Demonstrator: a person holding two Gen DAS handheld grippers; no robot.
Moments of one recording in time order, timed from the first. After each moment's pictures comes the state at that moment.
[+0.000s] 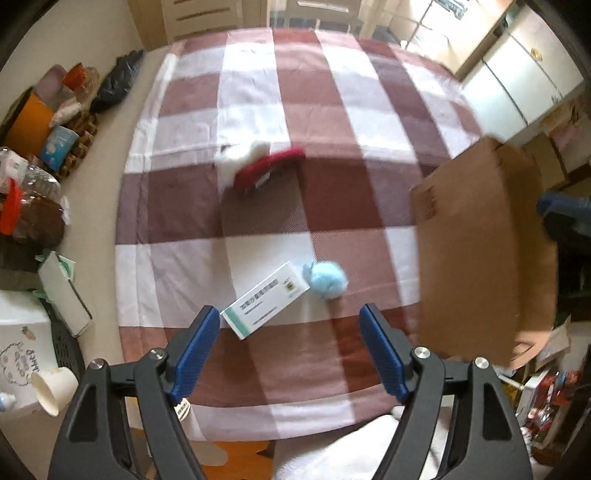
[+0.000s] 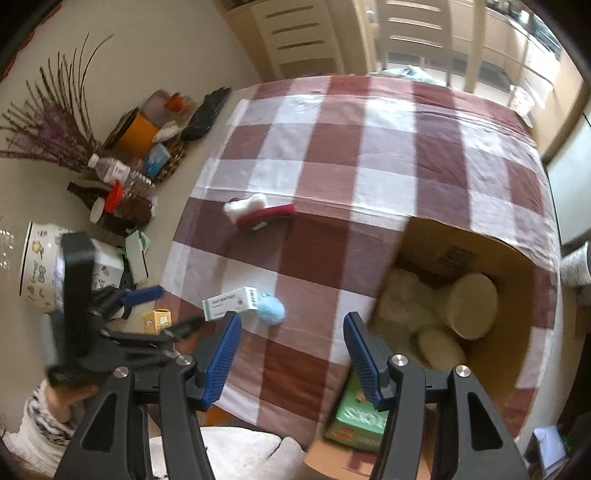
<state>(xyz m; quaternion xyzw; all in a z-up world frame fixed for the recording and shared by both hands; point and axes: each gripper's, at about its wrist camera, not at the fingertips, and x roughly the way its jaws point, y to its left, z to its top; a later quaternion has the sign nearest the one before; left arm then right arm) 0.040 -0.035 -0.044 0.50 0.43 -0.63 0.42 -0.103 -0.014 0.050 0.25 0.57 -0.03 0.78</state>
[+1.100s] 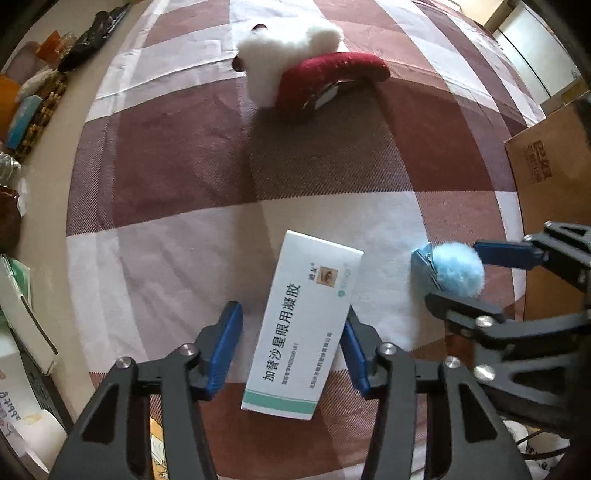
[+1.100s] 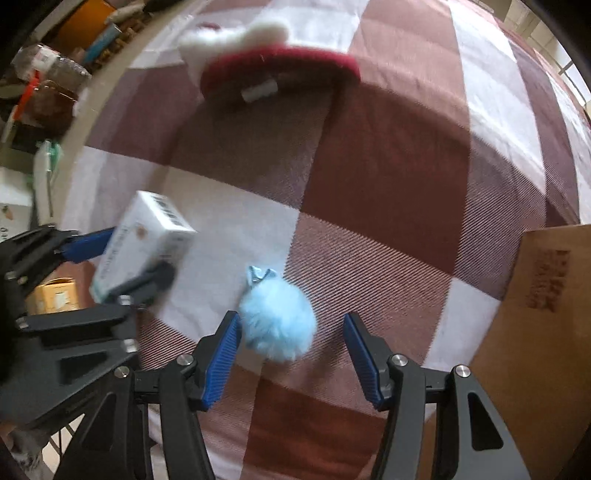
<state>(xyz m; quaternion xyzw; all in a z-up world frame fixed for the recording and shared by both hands) 0.069 -0.055 -0.172 0.54 0.42 -0.60 0.41 -0.025 0.085 -0.143 0.21 0.68 -0.08 0.70</state>
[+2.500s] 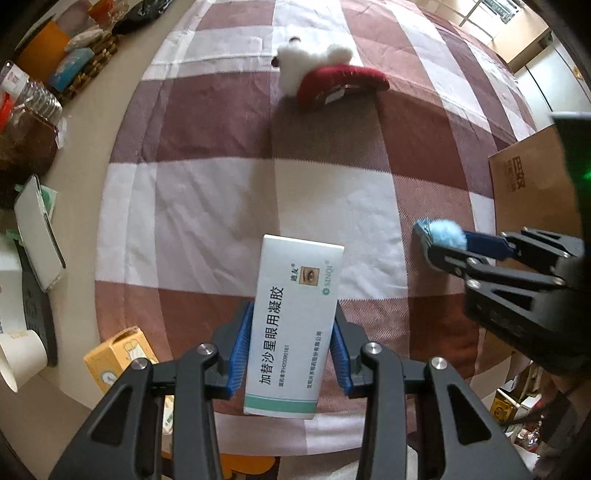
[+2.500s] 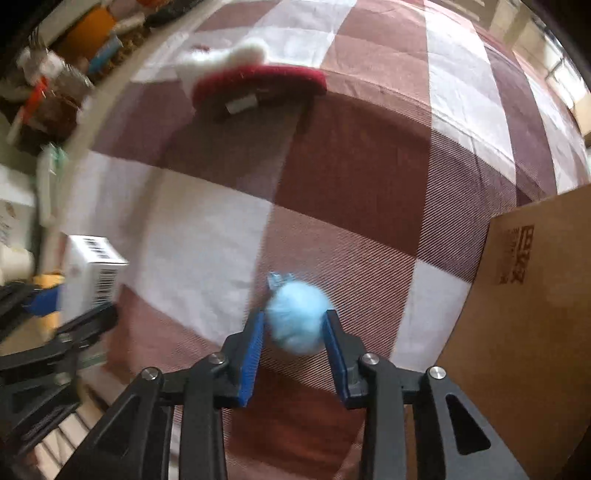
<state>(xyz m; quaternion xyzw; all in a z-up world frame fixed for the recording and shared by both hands) 0.095 -0.018 -0.140 0.51 0.47 -0.57 0.44 -0.056 0.076 -0.125 0.20 0.66 -0.11 0.71</state>
